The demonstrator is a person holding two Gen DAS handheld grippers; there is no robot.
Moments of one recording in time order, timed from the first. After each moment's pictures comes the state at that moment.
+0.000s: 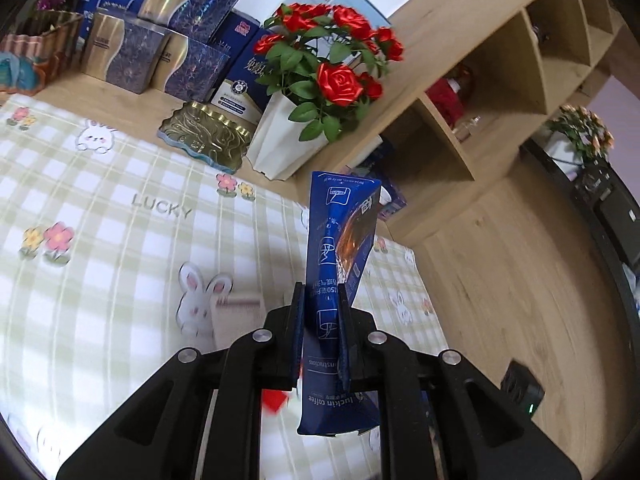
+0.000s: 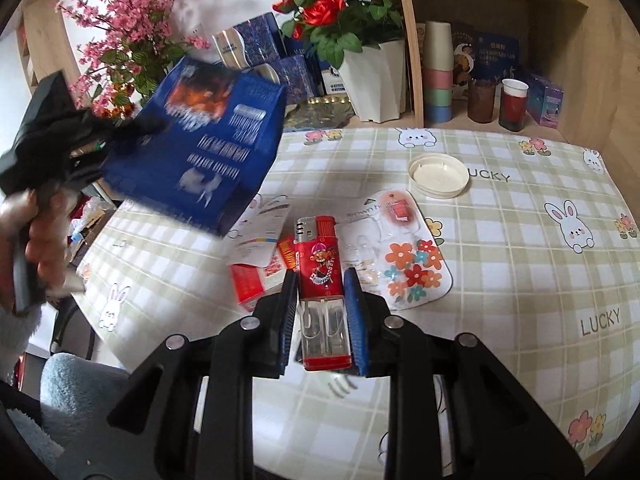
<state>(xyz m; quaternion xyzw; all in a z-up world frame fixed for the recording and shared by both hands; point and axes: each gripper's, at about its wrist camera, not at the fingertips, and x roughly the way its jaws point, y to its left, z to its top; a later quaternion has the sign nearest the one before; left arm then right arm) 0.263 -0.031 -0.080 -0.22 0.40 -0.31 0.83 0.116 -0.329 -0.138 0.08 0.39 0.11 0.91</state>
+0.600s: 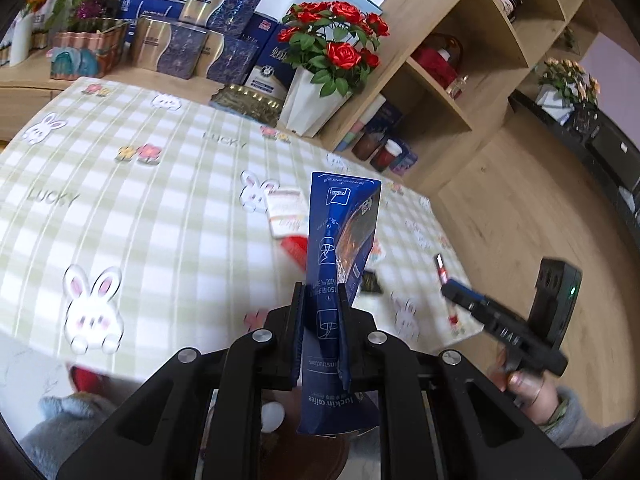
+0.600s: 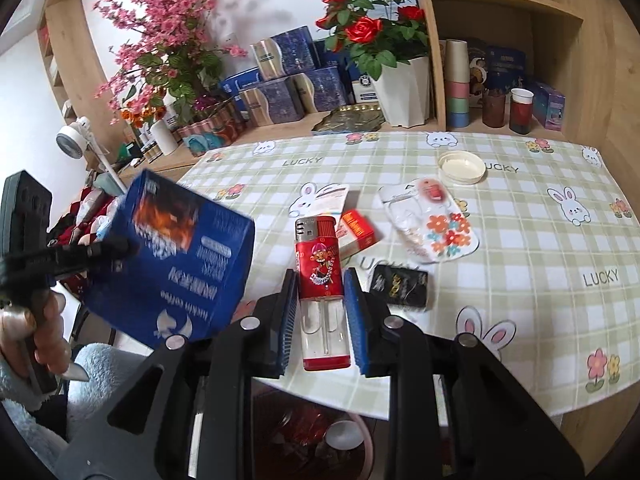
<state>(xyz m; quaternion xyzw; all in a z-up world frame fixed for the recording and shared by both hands) 0.082 0.037 -0.099 -0.16 0.41 -0.28 0.85 0.029 -0.287 -0.113 0.08 0.37 0.14 0.91</state>
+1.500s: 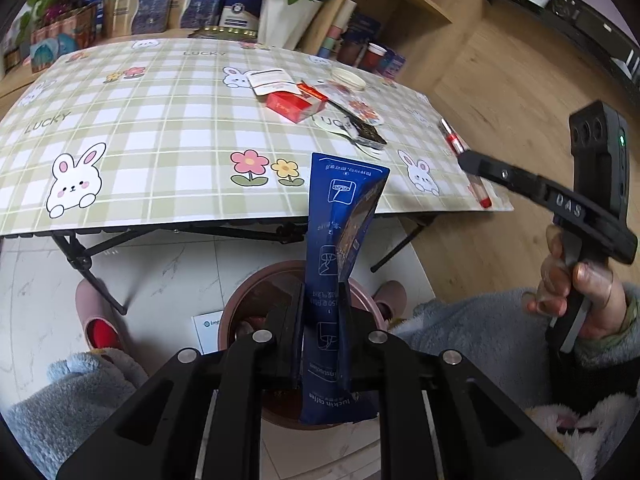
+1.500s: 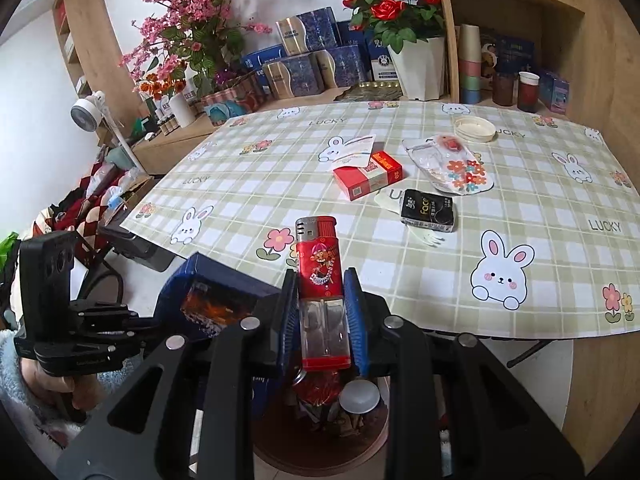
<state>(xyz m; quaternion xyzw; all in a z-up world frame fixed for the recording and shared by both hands) -0.028 0.006 -0.190 -0.04 0.47 -0.31 0.83 -0.047 -0.259 -0.142 0.07 0.38 0.15 0.91</state>
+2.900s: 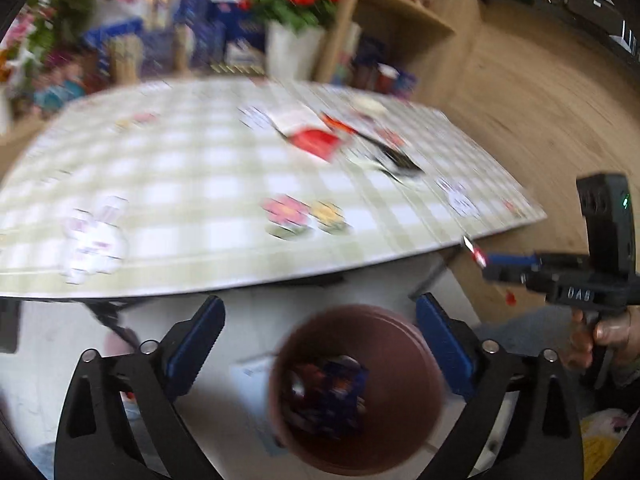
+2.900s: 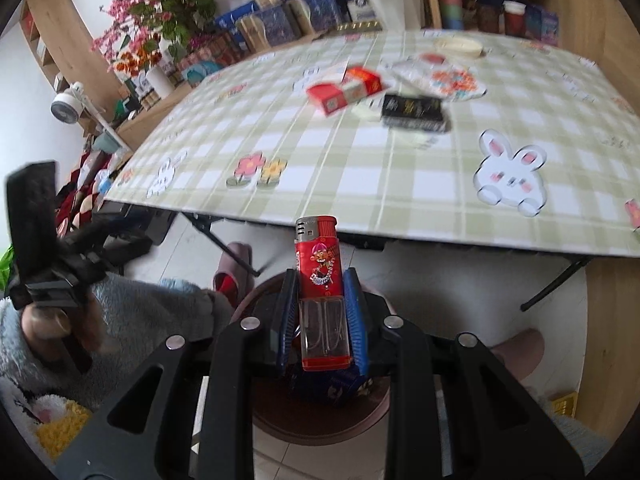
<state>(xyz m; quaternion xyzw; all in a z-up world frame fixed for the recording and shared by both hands) 0.000 0.011 -0.201 0.01 0.39 -0.27 0.88 -0.056 -0.266 -0.215 0.10 0.47 0.14 0.87</state>
